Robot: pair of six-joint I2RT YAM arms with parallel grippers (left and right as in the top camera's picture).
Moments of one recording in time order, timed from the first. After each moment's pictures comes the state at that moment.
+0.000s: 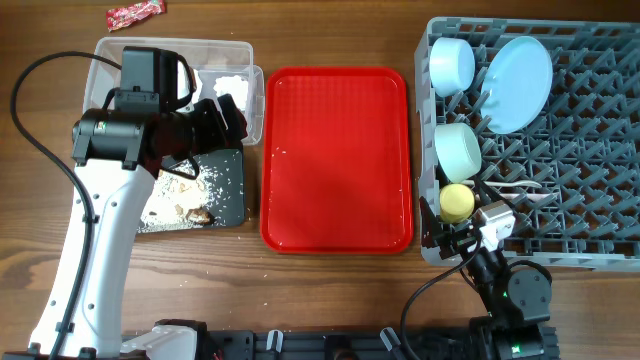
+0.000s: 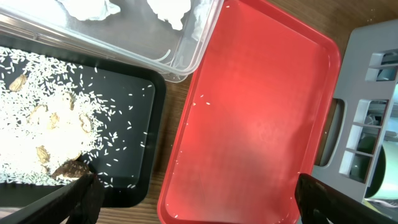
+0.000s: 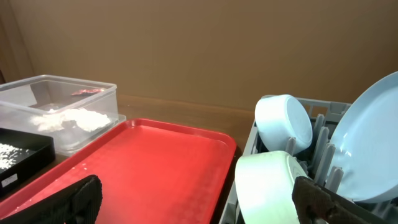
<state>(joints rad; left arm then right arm) -0.10 1.41 1.42 -1.09 0.17 -0.47 0.13 0.02 0.01 0.02 -0.22 0.01</state>
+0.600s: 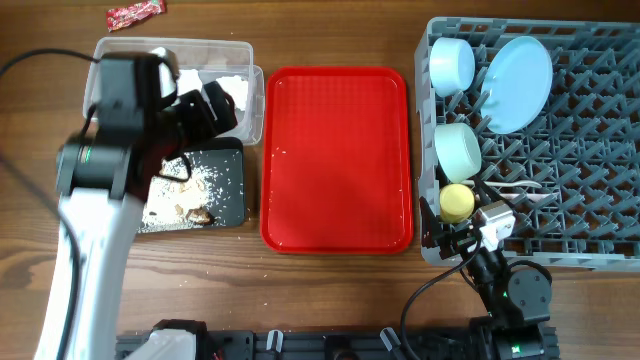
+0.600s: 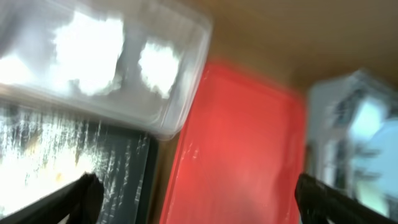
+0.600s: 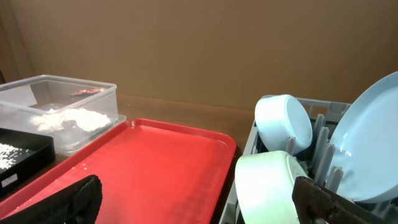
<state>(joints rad) -0.09 1.26 1.34 -0.86 0.12 -0.46 0.13 0.02 0.01 0.01 -0.22 0.01</state>
